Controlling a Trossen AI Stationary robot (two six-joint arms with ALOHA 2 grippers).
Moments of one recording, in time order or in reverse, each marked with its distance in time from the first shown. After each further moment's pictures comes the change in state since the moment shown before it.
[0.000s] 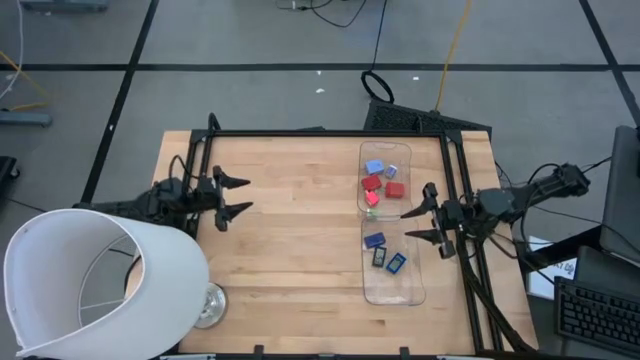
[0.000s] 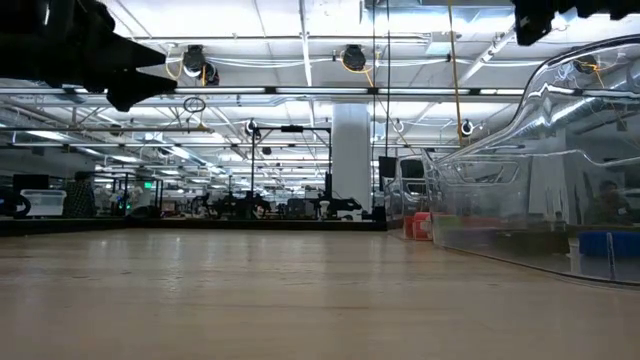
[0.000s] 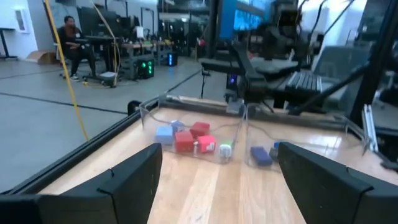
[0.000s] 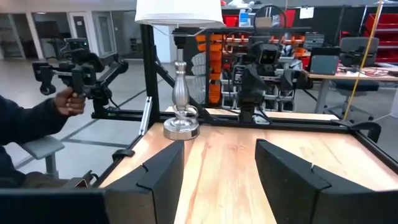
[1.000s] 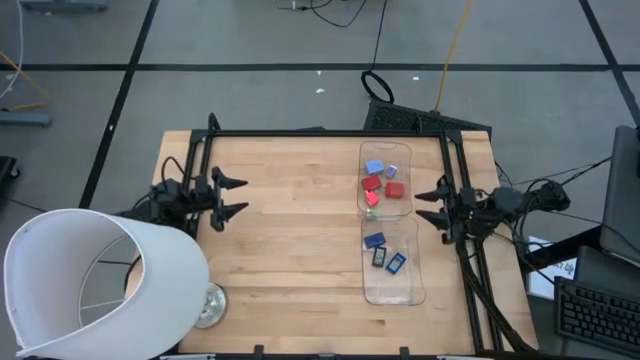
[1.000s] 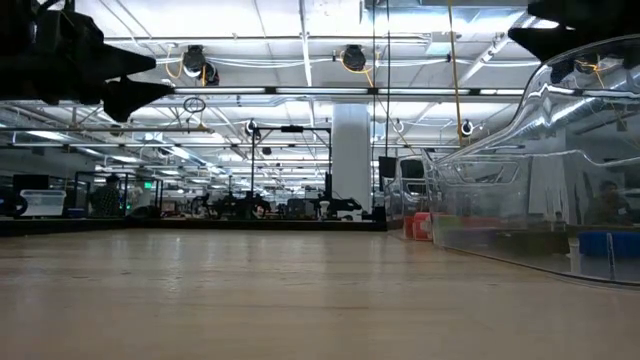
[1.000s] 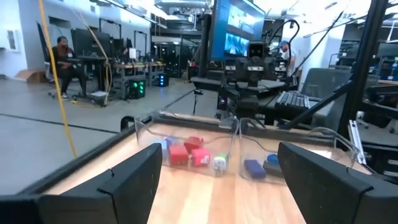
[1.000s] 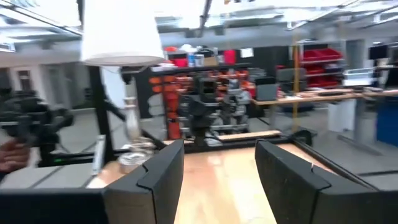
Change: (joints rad) left arm 0.140 -0.190 -0.117 0.032 0.176 -0.024; right arm -0.054 -0.447 -0.233 -0.032 0.158 0.010
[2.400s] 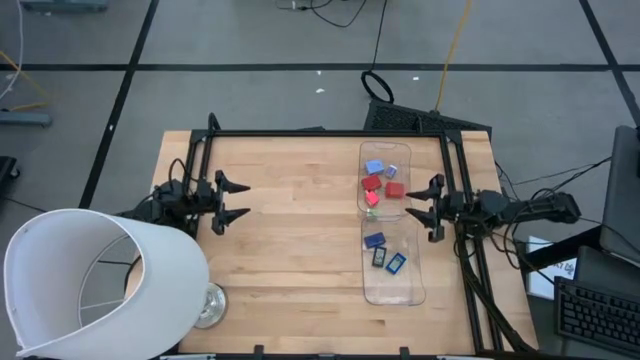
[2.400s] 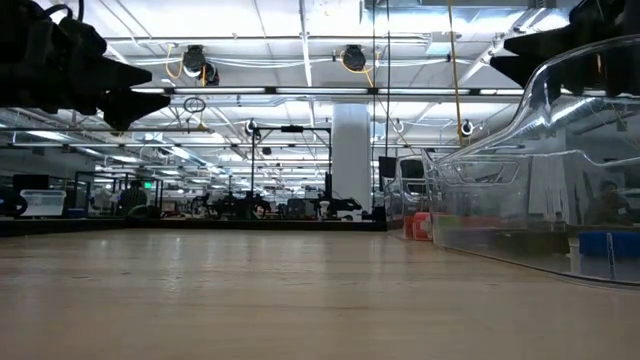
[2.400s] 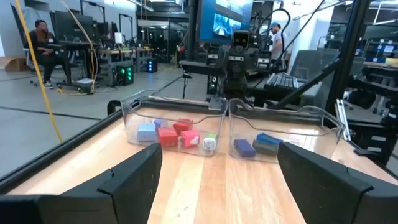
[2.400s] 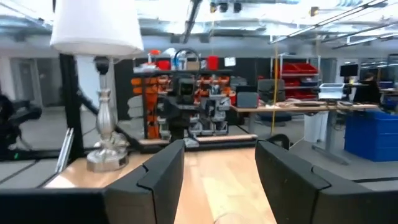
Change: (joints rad) left arm 0.002 -0.005 -0.021 -0.051 0.058 0.016; right arm -0.178 0.071 -0.161 0.254 -0.096 -0.067
